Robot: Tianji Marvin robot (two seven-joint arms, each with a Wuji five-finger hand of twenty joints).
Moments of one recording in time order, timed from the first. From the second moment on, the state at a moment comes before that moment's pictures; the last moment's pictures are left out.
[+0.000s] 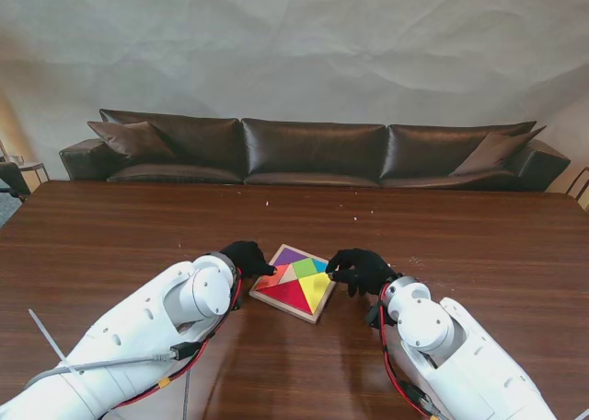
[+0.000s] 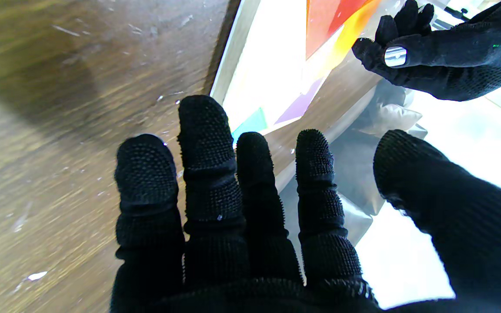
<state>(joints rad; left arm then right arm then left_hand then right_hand) 1.12 -1.15 -0.77 -1.31 0.42 0.43 -0.12 -1.34 -1.15 1.04 -1.33 -0.27 0.01 0.03 0.77 -0.34 0.48 -0.13 0.92 0.23 0.24 0.35 0.92 0.32 0.51 0.98 0.75 0.43 1.00 0.97 0.35 0.35 1.43 1.10 0.29 -0.64 1.23 -0.16 0.73 -0.04 0.70 0.35 0.82 0.12 0.71 0.52 1.07 0.13 0.80 0.62 0.74 0.25 1.29 0.70</state>
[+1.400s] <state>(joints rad) 1.51 -1.13 -1.18 -1.63 0.37 0.12 -0.02 -1.40 -1.19 1.10 -1.41 -0.35 -0.03 -0.21 0.77 -0.39 0.42 -0.13 0.74 0.18 0.17 0.33 0.69 0.26 0.10 0.35 0.43 0.39 0.18 0.42 0.07 0.34 0.62 0.62 0.29 -0.80 1.23 -0.16 0.69 -0.12 0.69 0.35 0.75 0.11 0.70 0.52 0.92 0.18 0.72 0.59 0.74 0.30 1.25 0.70</state>
